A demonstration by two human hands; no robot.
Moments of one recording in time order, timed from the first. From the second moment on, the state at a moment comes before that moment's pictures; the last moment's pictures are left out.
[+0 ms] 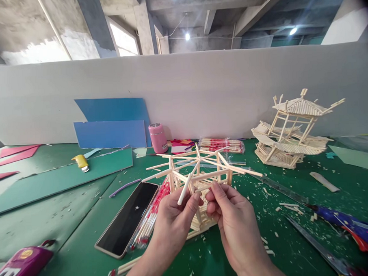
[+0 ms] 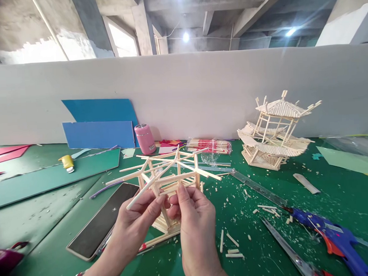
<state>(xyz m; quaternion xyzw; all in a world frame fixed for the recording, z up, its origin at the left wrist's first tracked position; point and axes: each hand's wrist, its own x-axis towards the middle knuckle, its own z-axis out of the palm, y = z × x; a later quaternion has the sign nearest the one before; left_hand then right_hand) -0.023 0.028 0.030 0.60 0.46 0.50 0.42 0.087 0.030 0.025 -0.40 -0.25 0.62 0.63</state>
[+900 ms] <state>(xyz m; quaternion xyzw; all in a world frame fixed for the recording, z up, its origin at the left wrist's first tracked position) -0.028 0.028 0.033 0.64 0.47 0.47 0.39 0.086 0.028 0.026 -0.41 -0.27 0.61 0.63</state>
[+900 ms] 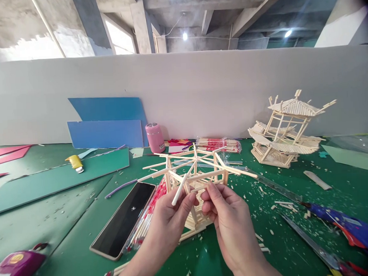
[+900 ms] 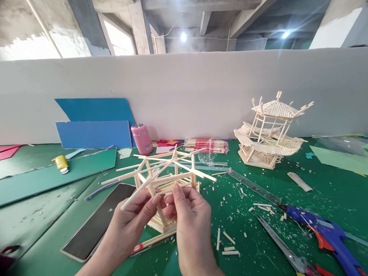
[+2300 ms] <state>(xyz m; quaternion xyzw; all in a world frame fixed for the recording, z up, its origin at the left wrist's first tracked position) -0.035 0.034 0.035 0.66 0.47 0.43 0.39 0.086 0.027 0.025 -0.40 -0.19 0.62 0.65</state>
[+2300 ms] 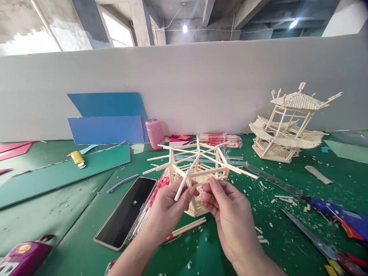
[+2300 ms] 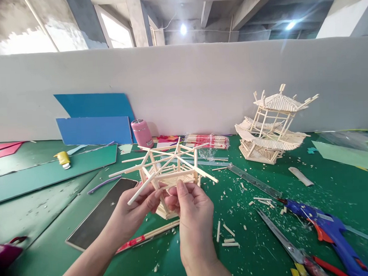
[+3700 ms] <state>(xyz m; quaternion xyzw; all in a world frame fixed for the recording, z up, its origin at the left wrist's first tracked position) -0.040 0.035 0.029 0.69 0.45 0.41 0.39 0.084 0.030 0.019 -0.41 -0.23 0.62 0.63</state>
